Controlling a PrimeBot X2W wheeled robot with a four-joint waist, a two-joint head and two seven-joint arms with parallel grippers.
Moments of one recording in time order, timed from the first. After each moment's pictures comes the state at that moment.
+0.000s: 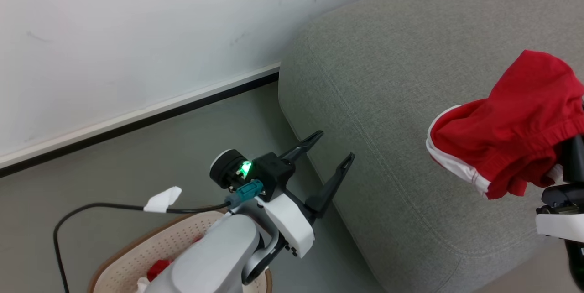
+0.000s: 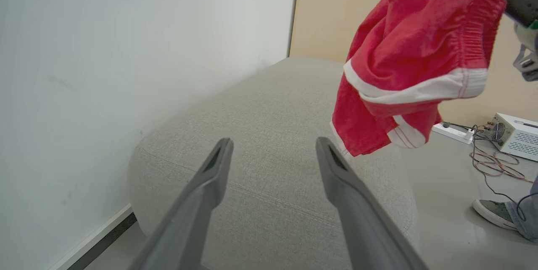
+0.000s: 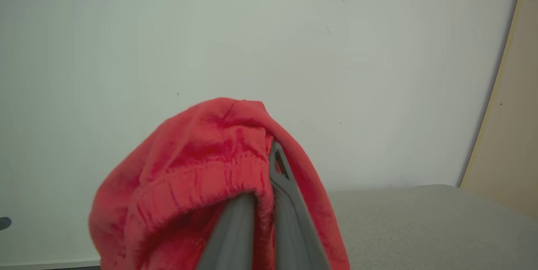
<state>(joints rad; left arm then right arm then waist) -0.68 0.17 -0.83 0.43 -0.42 -0.05 -0.26 -0.27 -0.28 0.01 0.00 0.37 0.13 -0.26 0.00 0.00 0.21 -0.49</state>
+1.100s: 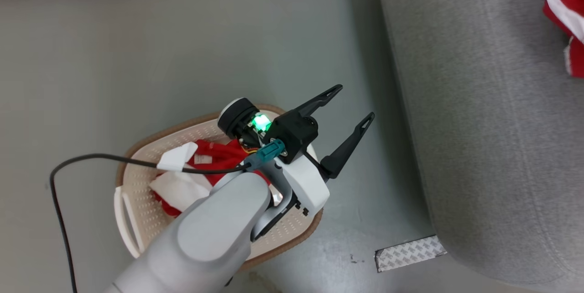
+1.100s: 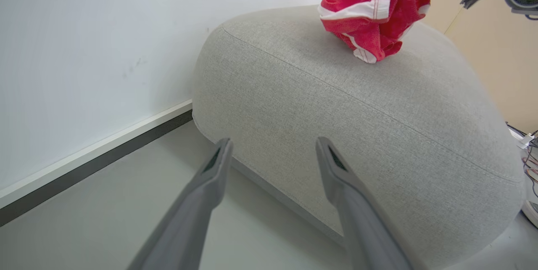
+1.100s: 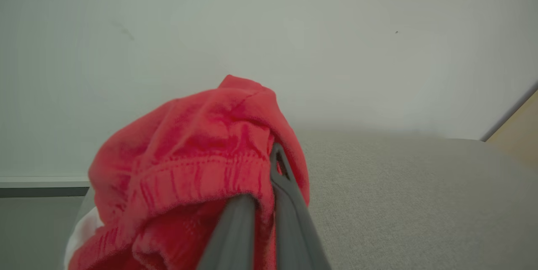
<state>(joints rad) -0.85 0.16 -0.87 0.41 -0.36 -0.05 -0.20 -0.84 -0.55 0.06 0.64 0.51 0.13 -0.26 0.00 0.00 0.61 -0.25</state>
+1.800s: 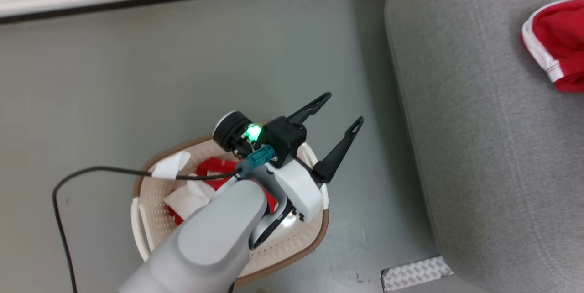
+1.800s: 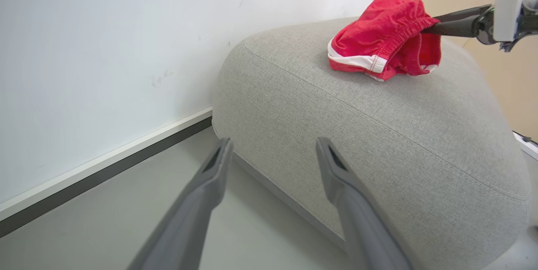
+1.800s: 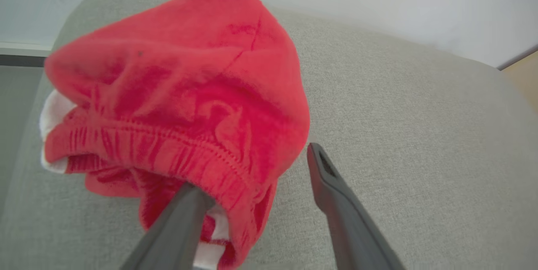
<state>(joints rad) -0.82 0.14 -0.85 0.48 -0.40 -0.04 -0.25 -0.92 -0.73 0.57 0.89 0.78 0.13 -0.04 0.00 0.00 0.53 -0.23</state>
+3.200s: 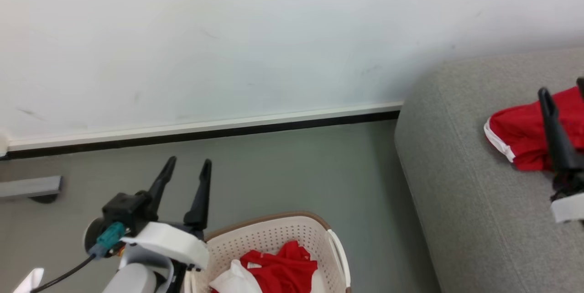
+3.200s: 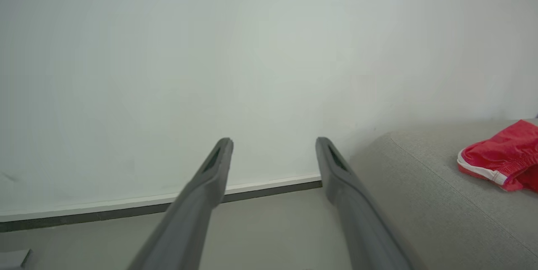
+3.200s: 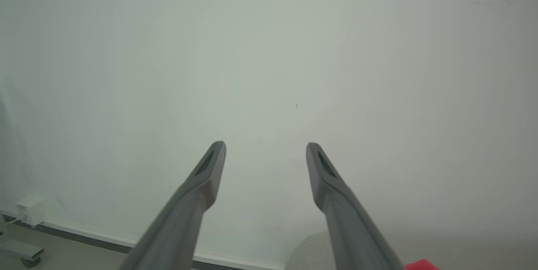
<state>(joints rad) -0.32 0.27 -0.38 0.26 -0.44 0.08 -0.26 -0.48 -0.61 0.36 0.19 0.76 0.13 -0.26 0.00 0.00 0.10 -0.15</state>
